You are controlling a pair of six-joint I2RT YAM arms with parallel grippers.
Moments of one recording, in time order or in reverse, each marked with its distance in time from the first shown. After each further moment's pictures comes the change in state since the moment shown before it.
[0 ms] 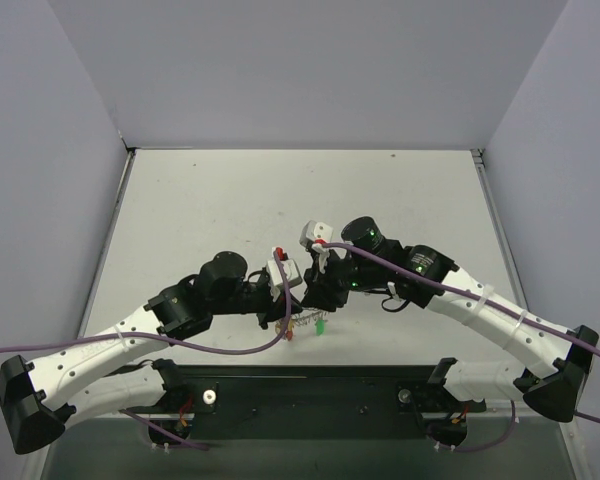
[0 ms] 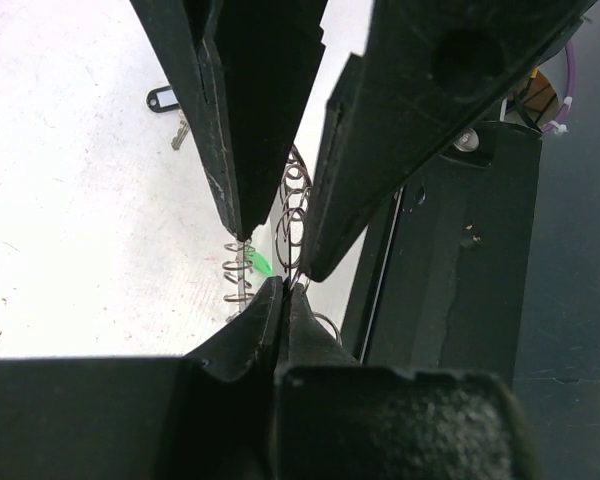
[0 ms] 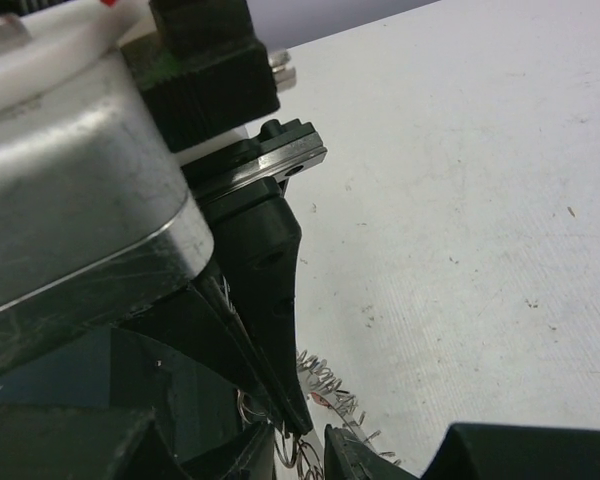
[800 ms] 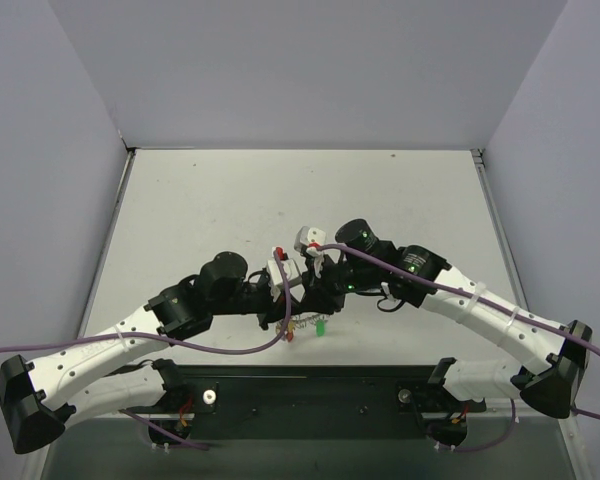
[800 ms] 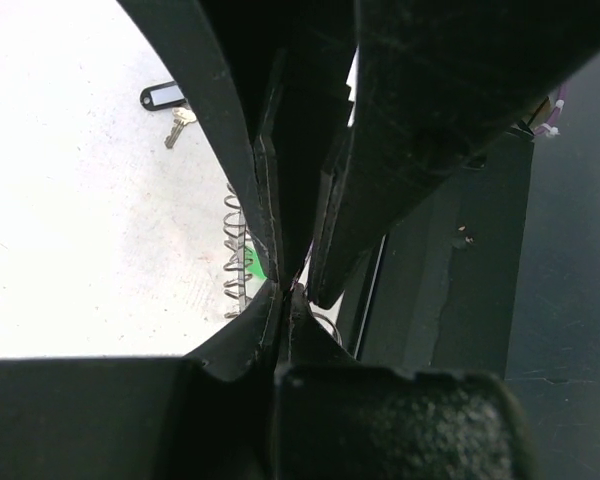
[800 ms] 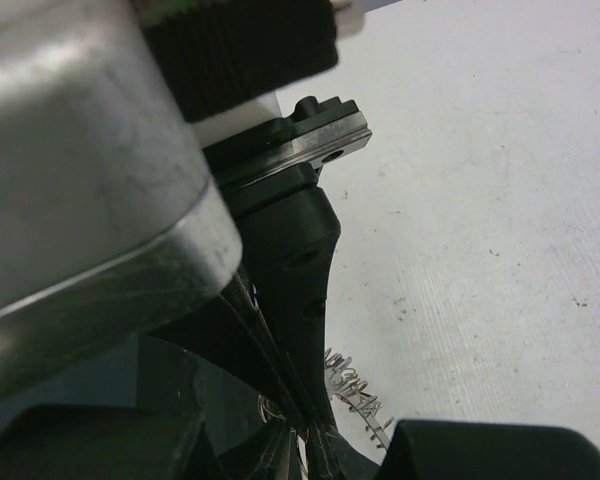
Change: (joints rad) left arm 0.000 0.000 0.000 0.000 0.002 -0.016; right arm 0.012 0.026 -0.006 0.000 -0.071 0.001
